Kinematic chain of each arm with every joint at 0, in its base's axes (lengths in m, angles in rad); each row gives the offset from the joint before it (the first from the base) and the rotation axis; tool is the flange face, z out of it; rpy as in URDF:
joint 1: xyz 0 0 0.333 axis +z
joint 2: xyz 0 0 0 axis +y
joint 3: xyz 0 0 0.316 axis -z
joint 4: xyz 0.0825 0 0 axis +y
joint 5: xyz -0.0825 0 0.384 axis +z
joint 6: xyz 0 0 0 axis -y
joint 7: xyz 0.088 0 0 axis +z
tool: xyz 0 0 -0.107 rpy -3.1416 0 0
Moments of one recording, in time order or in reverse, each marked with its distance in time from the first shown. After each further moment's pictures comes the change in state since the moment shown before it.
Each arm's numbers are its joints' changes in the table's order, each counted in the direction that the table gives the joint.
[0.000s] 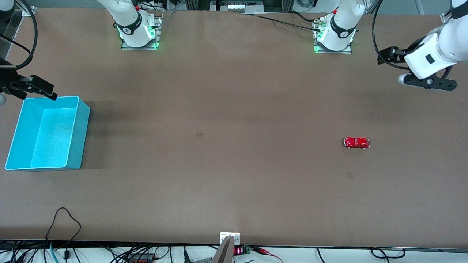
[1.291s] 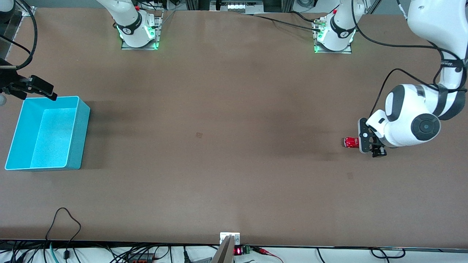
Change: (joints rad) left arm 0.084 0.445 -0.008 0.237 0.134 0.941 -1.337; right arm -0.002 0.002 0.001 0.002 0.000 0.000 0.000
